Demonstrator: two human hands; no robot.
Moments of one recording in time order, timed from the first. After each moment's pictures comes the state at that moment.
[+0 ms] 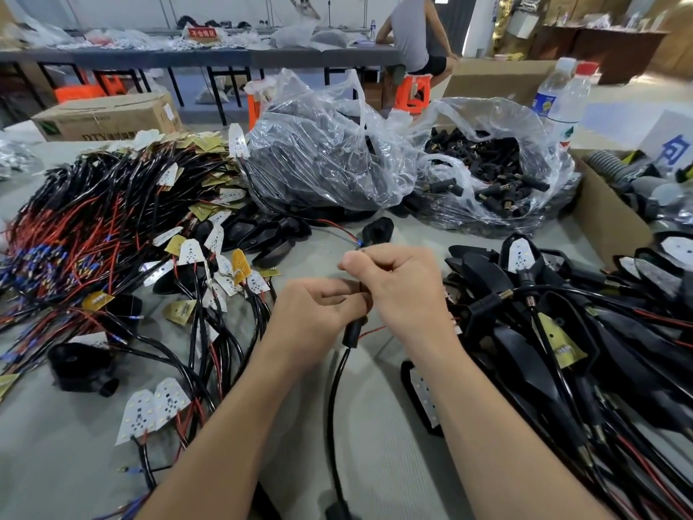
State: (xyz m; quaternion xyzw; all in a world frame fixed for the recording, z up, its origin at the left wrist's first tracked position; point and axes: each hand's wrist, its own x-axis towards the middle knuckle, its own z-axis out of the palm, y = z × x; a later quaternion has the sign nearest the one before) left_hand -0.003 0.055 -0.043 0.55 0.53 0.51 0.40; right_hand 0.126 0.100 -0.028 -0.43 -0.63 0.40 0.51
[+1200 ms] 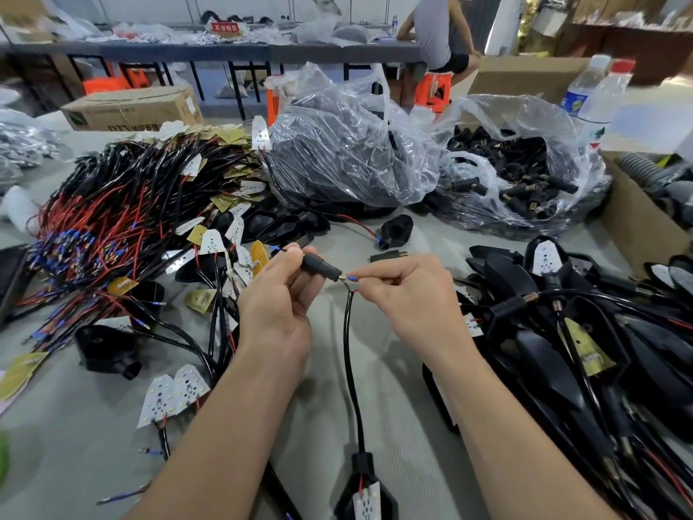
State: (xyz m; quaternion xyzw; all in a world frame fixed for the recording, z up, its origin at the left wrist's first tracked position) left_hand -0.023 0.065 -0.028 0.10 0.43 0.75 0.49; right_hand 0.123 0.084 -0.023 -0.48 -0.66 0.39 0.43
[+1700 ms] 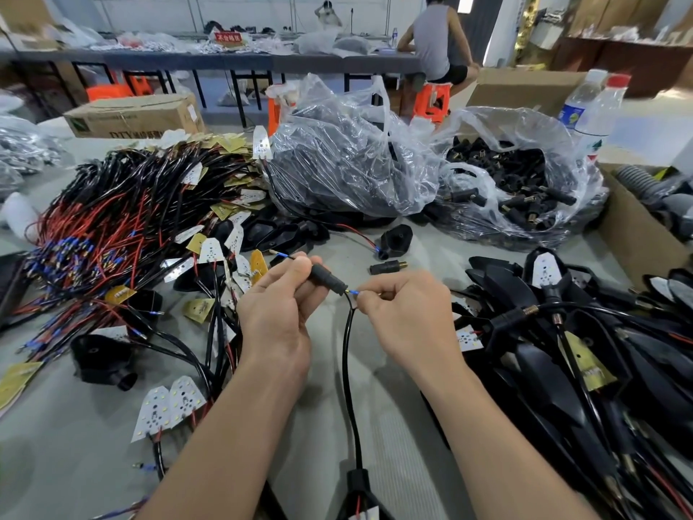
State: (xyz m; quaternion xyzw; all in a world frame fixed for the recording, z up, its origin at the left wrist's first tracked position) left_hand -0.018 0.064 -0.029 0.12 0.44 0.76 0.46; right_hand 0.120 0.089 -0.040 -0.52 -0.70 0.27 0.41
